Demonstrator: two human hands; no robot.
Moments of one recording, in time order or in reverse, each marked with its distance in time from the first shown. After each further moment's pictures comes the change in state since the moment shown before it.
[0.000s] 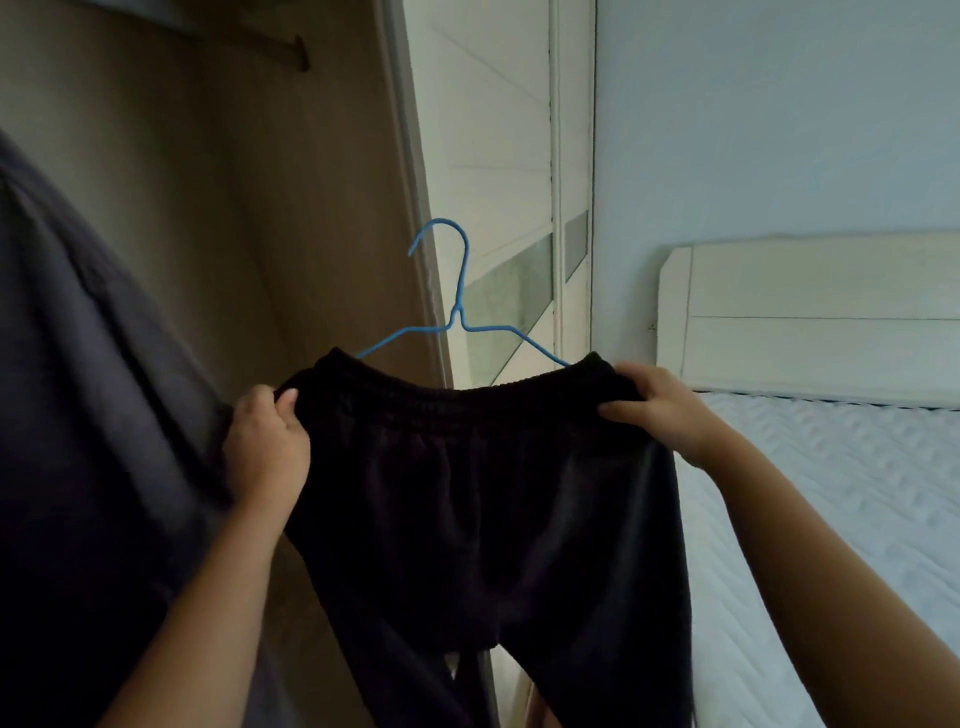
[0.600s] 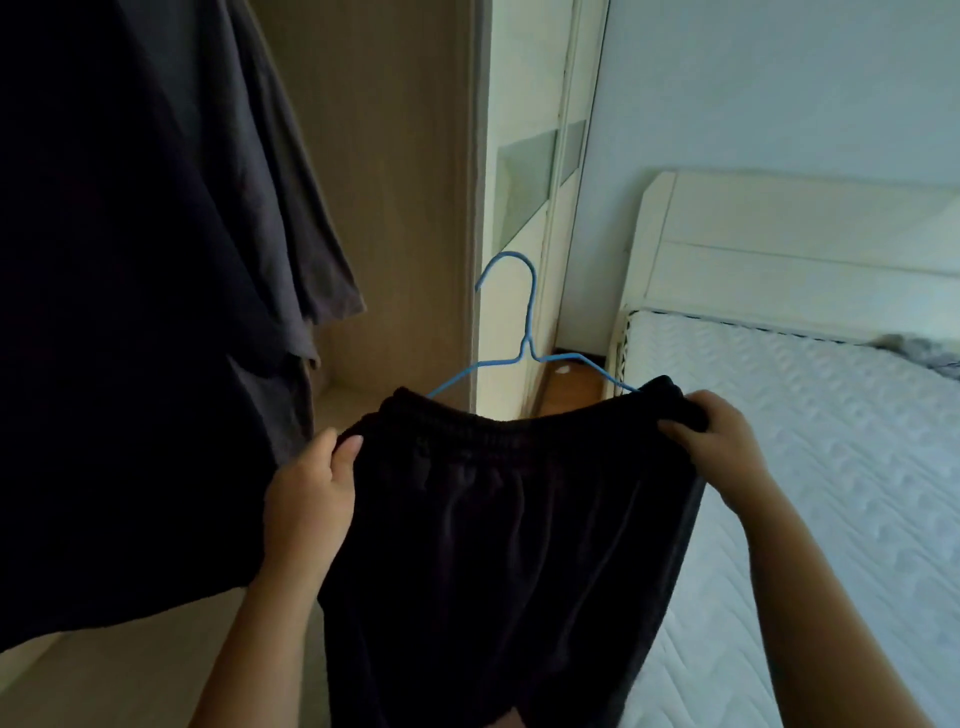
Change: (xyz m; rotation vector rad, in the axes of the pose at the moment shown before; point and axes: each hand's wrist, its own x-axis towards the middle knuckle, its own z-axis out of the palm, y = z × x) left_hand -0.217 -0.089 -0.148 -0.136 -0.438 -0.023; right_hand -0.226 0.035 0.067 -0.184 0.332 0.279
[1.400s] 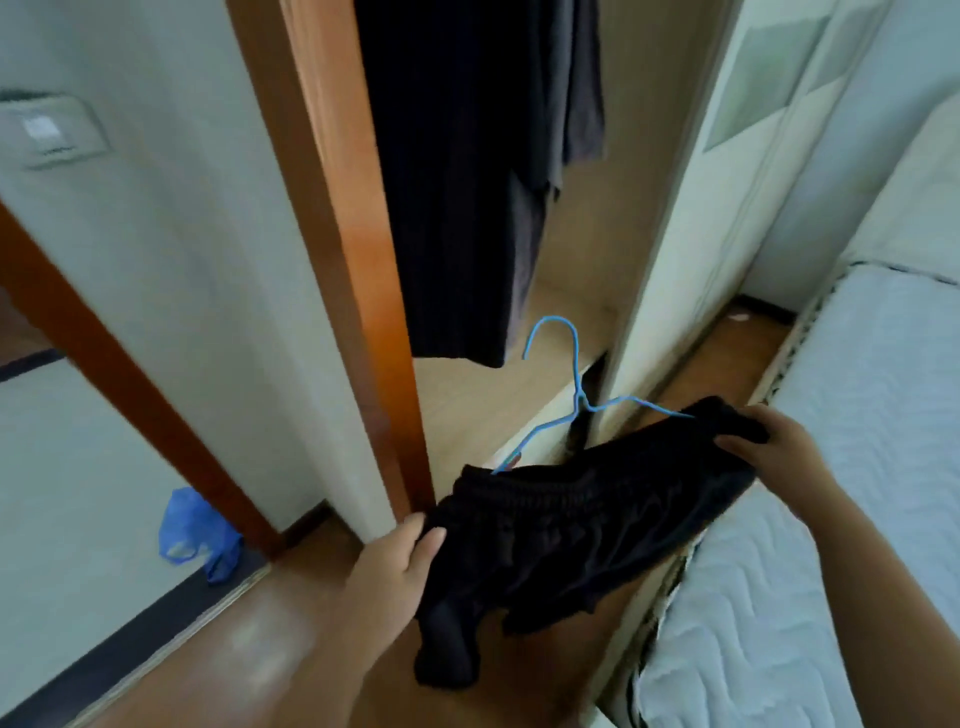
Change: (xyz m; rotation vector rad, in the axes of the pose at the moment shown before) left_hand -0.347 -0.065 -0.133 -0.002 -0.304 -0.374; right_hand -0.210 0.010 0.005 -0.074 -0.420 -0.079
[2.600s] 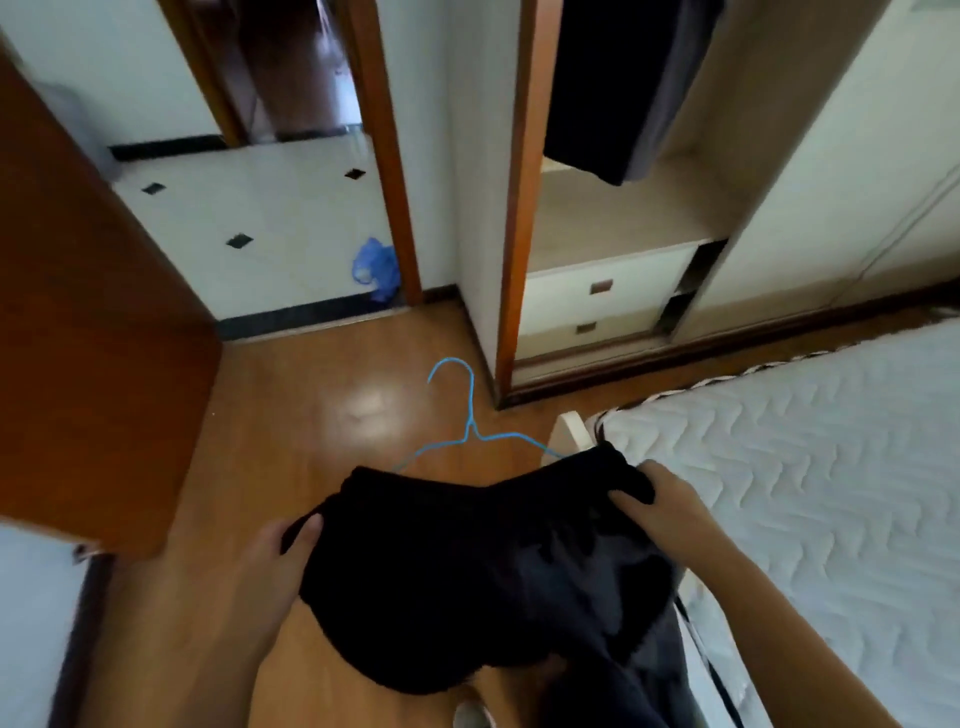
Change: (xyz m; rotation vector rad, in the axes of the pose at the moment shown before) left_hand -0.576 -0.060 0.209 -0.187 0.371 -0.814; right_hand -0.387 0.203 -0.095 -0.262 -0.756 -0.315
